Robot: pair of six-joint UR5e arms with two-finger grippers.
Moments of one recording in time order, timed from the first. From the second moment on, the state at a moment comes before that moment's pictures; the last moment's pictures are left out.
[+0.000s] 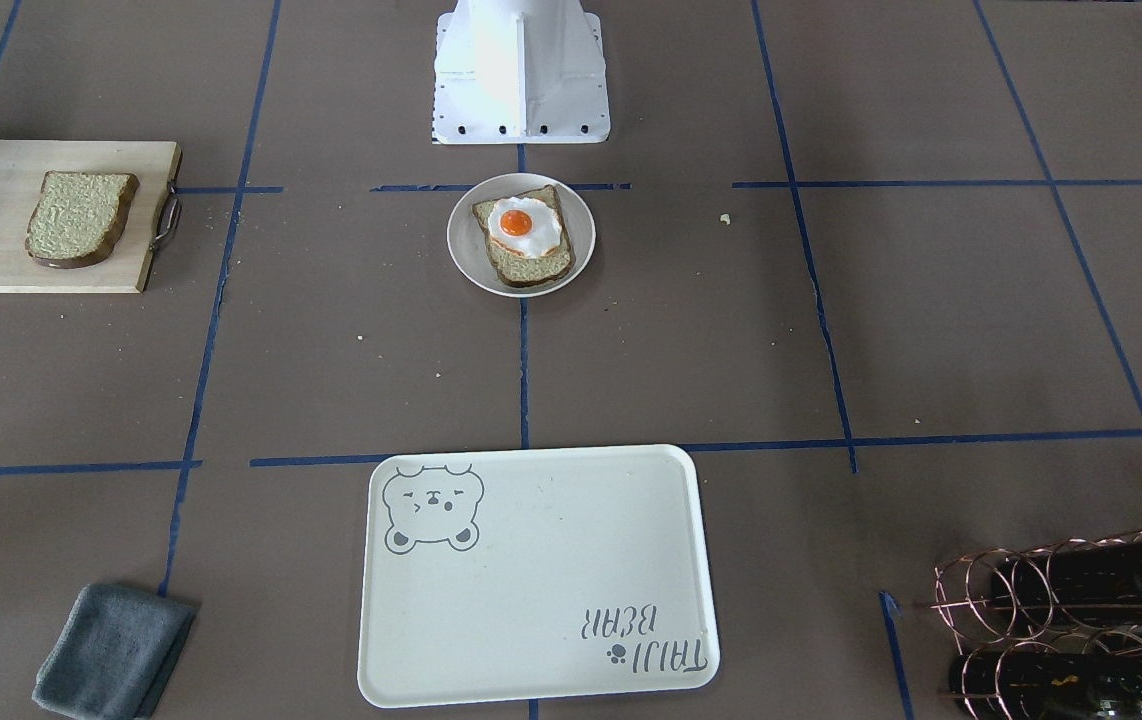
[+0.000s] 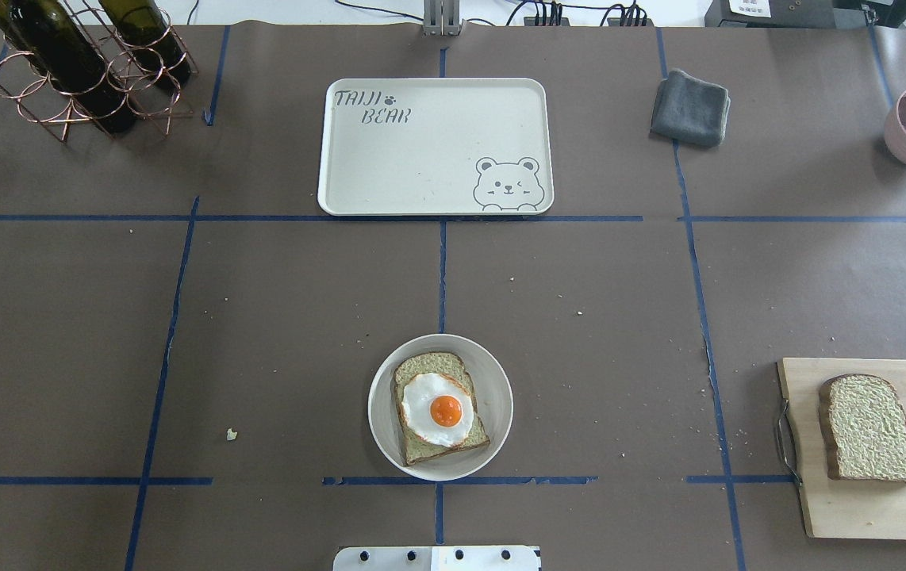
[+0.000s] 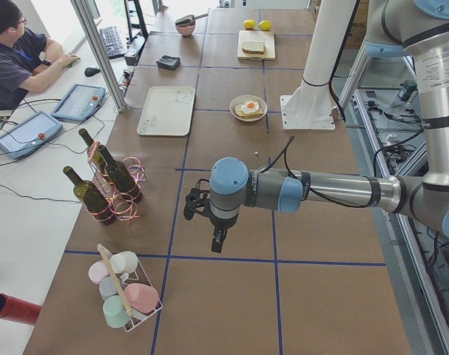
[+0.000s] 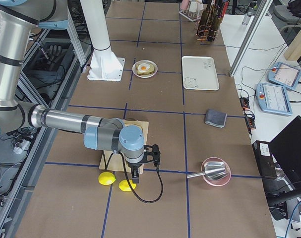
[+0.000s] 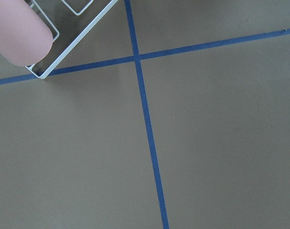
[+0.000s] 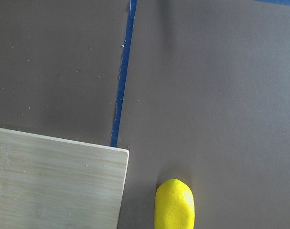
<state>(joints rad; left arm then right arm) -1.56 -1.31 -1.89 -1.65 -2.36 0.07 1.62 -1.92 1.81 -1.51 2.33 -0.20</state>
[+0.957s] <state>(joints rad) -1.56 -1.31 -1.89 -1.65 -2.36 0.07 1.62 -1.88 1.80 -1.43 2.38 -0.10</state>
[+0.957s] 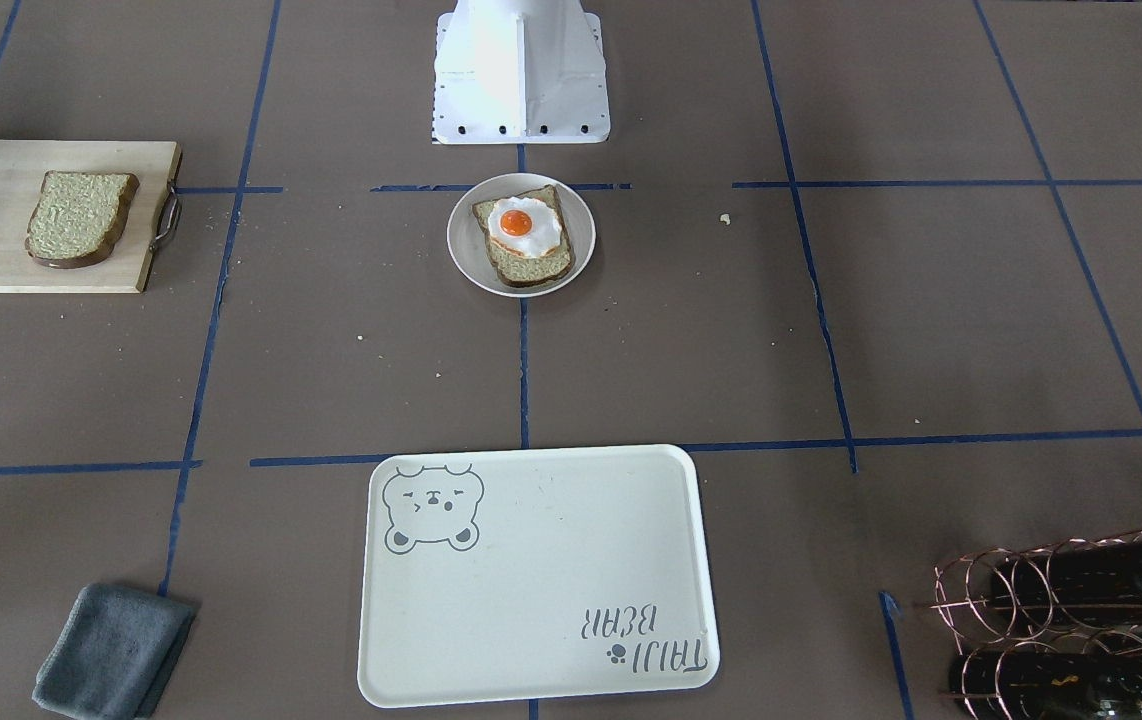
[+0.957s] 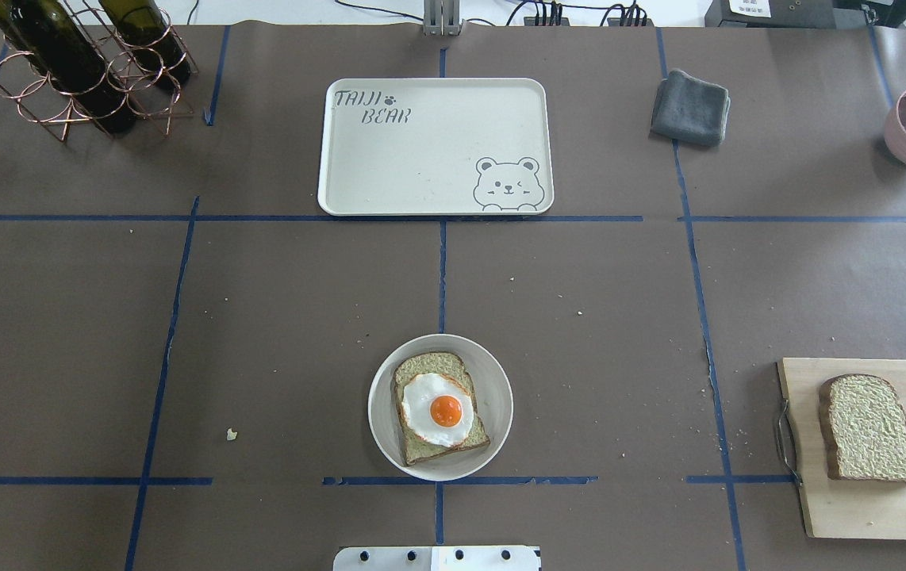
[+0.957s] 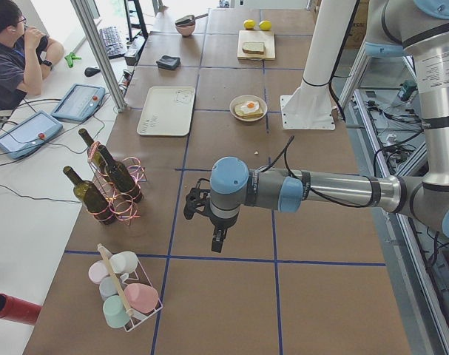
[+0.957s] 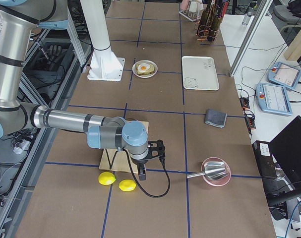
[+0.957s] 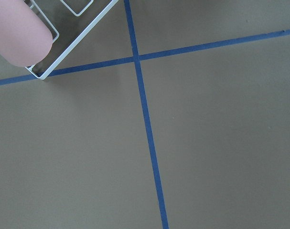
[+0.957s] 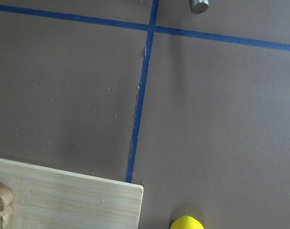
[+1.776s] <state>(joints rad) -1.56 -1.32 -1.90 -1.66 -2.36 0.07 1.47 -1.92 1.84 -1.03 2.52 0.35</state>
